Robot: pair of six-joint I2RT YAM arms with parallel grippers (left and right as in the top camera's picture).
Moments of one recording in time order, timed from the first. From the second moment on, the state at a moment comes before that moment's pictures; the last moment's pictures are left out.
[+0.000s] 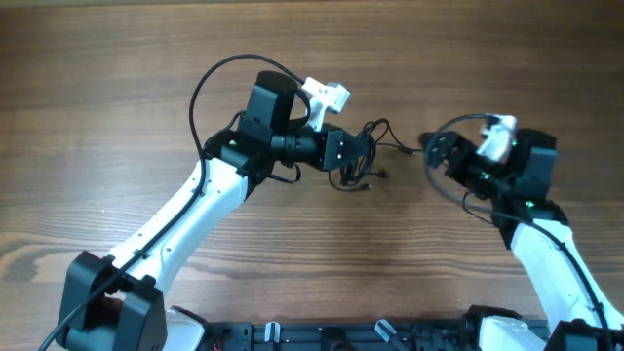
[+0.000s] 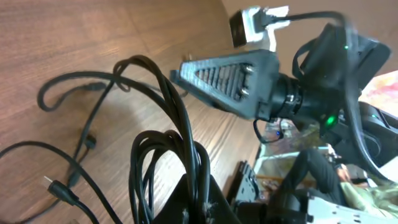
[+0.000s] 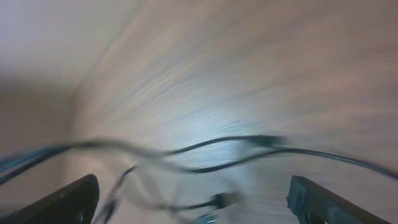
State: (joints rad) left arm -0.48 1.56 1.09 -0.25 0.85 -0.40; right arm -0.13 1.26 0.56 0.01 -0.67 0.50
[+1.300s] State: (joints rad) left arm -0.59 1.56 1.09 -0.49 0.54 -0.18; right arm 0.06 1.33 0.56 0.85 -0.78 1.10
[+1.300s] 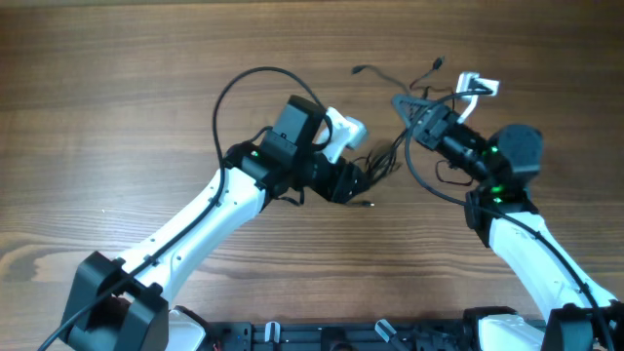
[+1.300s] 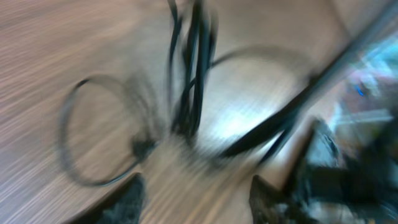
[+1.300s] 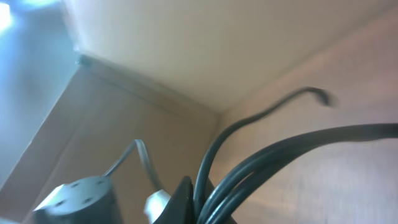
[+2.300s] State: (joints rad) left arm -0.70 1.60 1.09 -0.13 0.54 -0.20; right arm -0.03 1.33 0.56 0.54 -0.79 1.32
